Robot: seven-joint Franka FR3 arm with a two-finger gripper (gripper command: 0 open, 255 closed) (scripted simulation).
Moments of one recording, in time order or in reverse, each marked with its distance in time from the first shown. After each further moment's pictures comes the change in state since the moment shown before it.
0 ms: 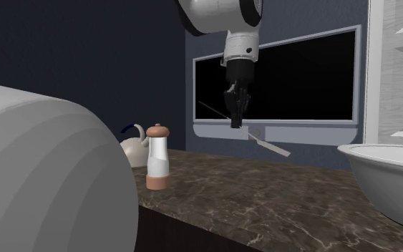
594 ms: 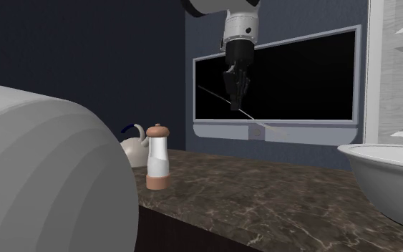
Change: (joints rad) arm 0.004 -0.004 0.007 0.117 -0.001 -0.121 0.011
